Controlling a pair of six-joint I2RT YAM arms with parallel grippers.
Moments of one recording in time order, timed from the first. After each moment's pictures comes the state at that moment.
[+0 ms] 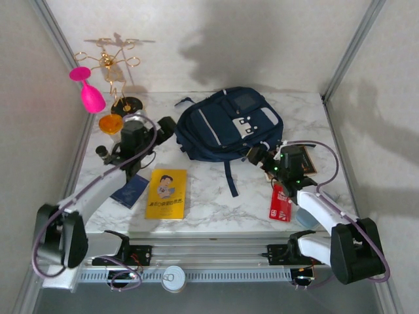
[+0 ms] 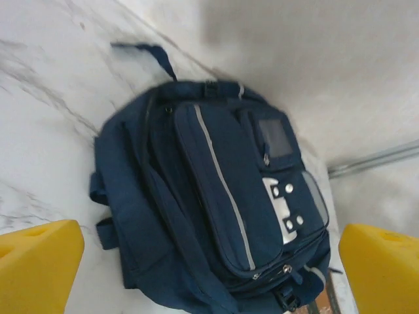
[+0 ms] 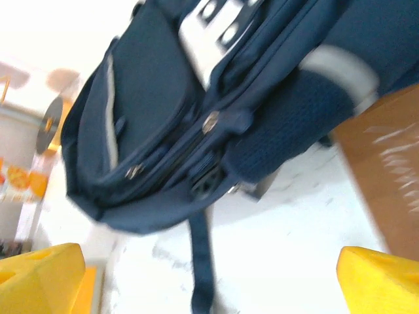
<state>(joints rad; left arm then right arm) -0.28 1.34 0.88 0.06 0.07 -0.84 0.30 1.15 0.52 0.09 -0.23 0.72</state>
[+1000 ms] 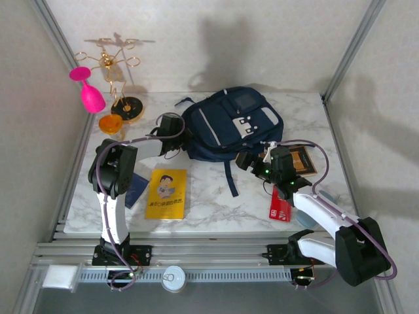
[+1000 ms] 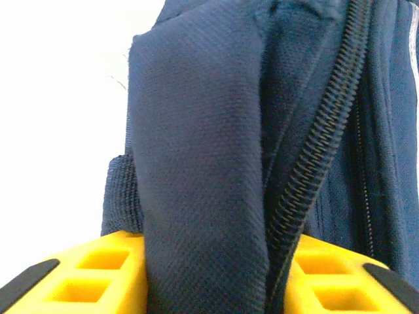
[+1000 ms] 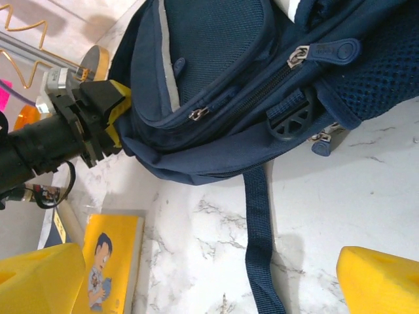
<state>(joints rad) -0.32 2.03 1.24 0.03 0.09 -0.99 0.41 1.14 0.54 0.05 -0.26 0.74</state>
